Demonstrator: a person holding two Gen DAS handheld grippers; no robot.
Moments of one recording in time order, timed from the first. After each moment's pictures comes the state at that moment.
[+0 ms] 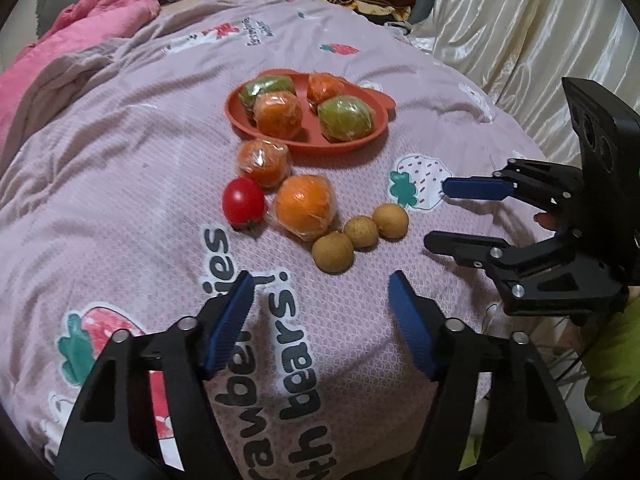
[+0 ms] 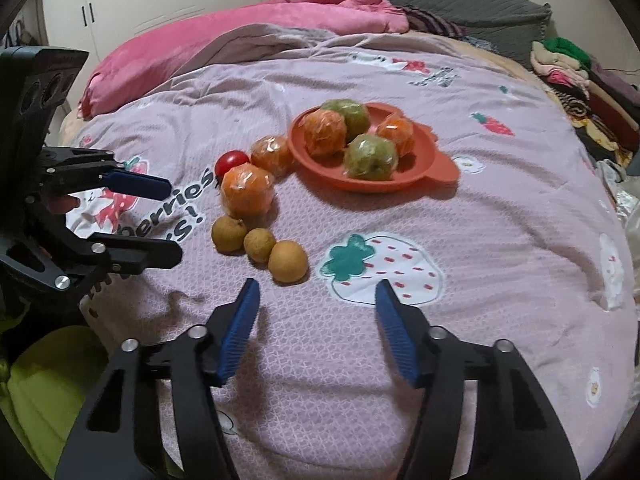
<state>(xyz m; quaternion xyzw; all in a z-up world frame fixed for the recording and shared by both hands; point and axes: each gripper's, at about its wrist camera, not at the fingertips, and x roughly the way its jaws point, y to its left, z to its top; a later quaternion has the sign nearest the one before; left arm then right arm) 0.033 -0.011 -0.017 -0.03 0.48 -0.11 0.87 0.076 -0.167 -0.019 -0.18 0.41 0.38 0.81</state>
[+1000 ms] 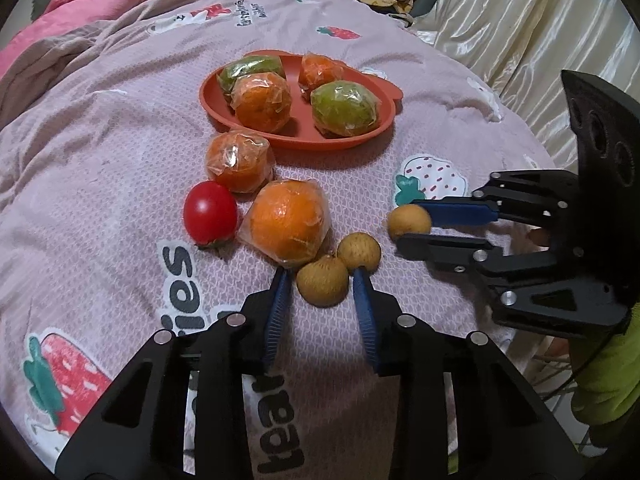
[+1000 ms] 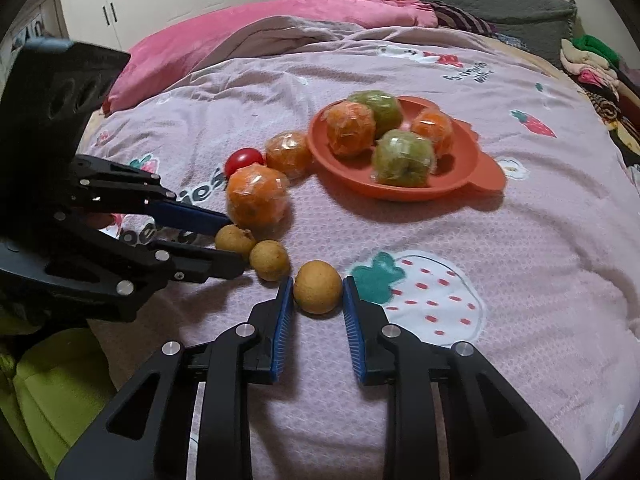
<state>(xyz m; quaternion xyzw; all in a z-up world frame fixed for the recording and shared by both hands) 0.065 -0.020 -0.040 -0.05 0.50 -0.12 0.86 0.095 -0.159 -0.033 -0.16 0.42 0.43 0.78</state>
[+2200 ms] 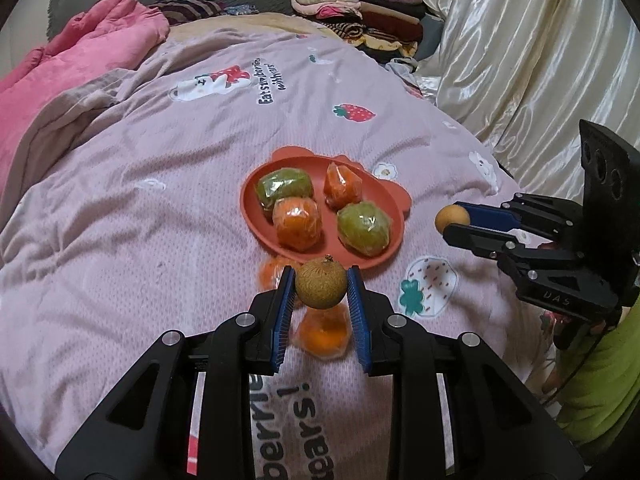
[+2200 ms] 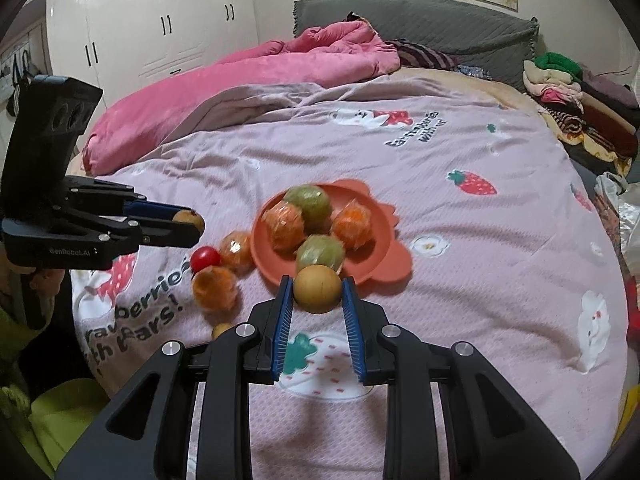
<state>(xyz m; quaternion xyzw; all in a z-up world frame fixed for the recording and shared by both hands) 0.094 0.008 0.028 -0.06 0.44 -0.11 0.89 0.131 -0.184 0.032 -0.13 0.35 0.39 0.84</state>
